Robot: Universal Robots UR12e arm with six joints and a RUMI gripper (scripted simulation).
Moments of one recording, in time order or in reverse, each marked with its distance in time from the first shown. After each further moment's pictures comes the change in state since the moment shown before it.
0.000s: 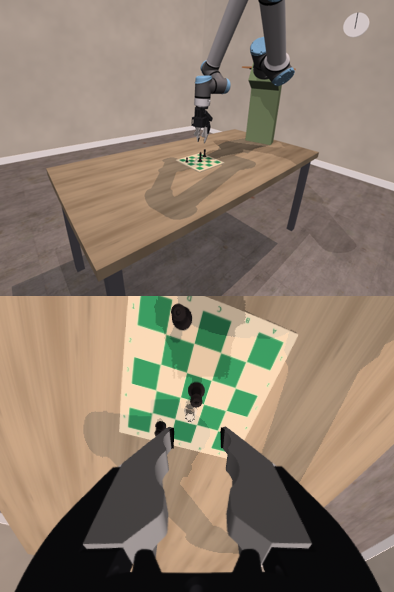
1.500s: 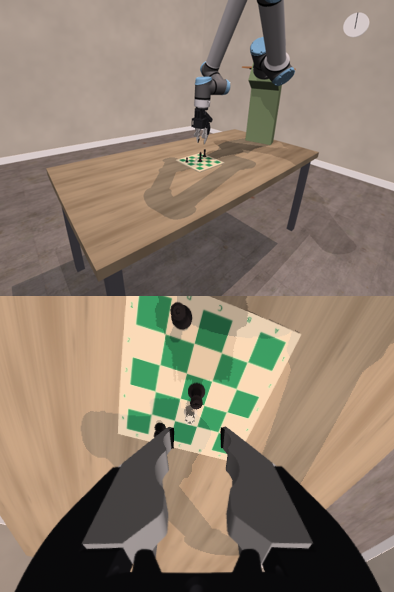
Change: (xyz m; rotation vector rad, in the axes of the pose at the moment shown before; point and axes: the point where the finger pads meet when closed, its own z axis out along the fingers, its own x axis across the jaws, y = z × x) arm 0.000 0.000 0.006 0.000 -0.001 0.000
